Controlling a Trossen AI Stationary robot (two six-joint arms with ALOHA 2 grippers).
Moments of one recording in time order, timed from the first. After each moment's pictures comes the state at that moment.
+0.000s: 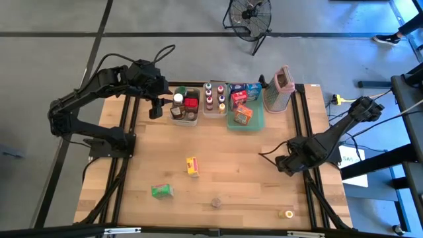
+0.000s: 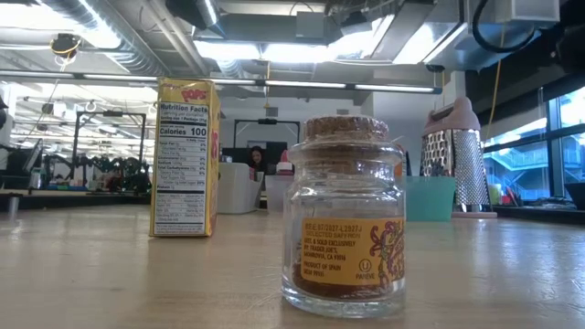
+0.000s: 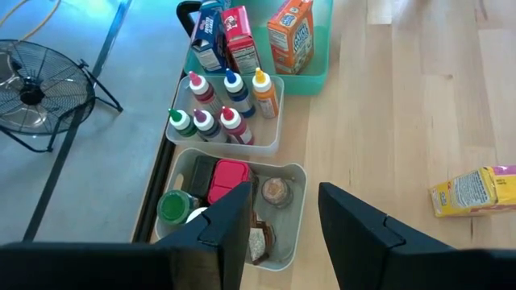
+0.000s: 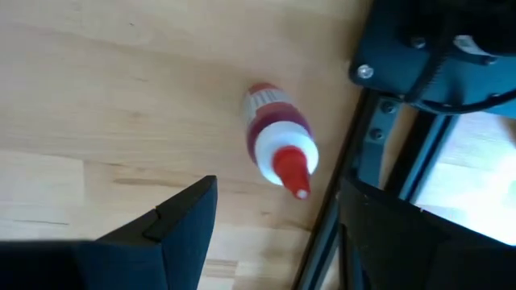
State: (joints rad) left arm 0.41 1.15 1.48 -1.13 0.03 0.28; right arm 0.65 1.15 0.87 -1.33 -0.10 2.00
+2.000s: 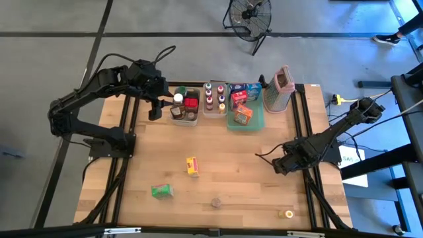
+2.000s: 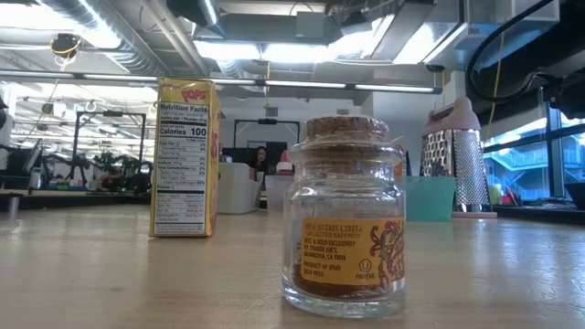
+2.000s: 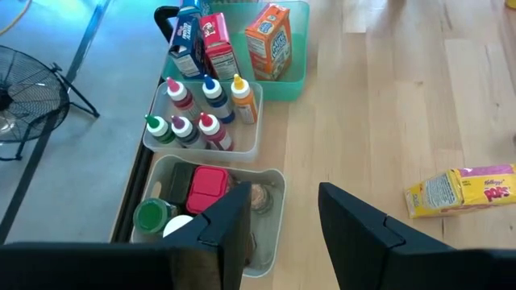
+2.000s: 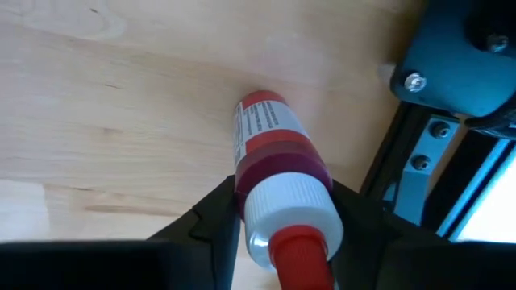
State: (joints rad) left arm 0.41 1.15 1.48 -1.13 0.10 0.27; right arm 0.60 1.15 0.67 -1.10 -0.14 1.95
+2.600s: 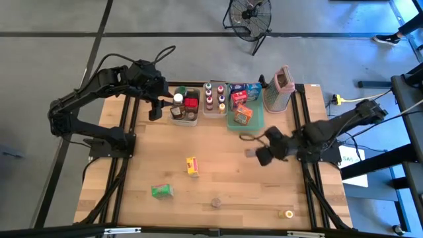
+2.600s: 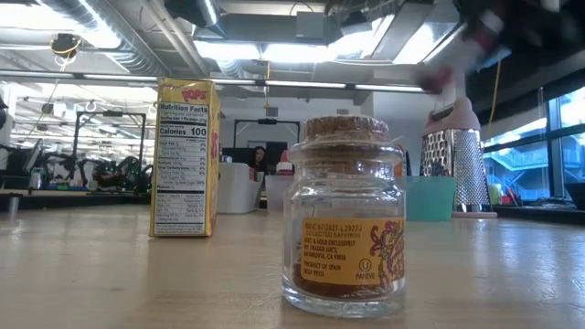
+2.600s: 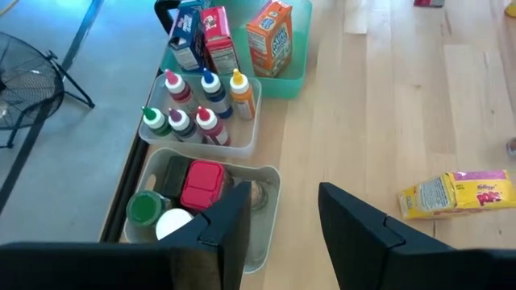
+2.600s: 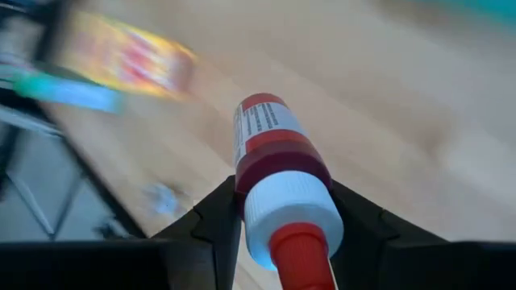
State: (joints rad) left arm 0.41 1.15 1.48 -1.14 0.10 0.23; right arm 0.42 1.16 1.05 -0.90 0.24 1.38
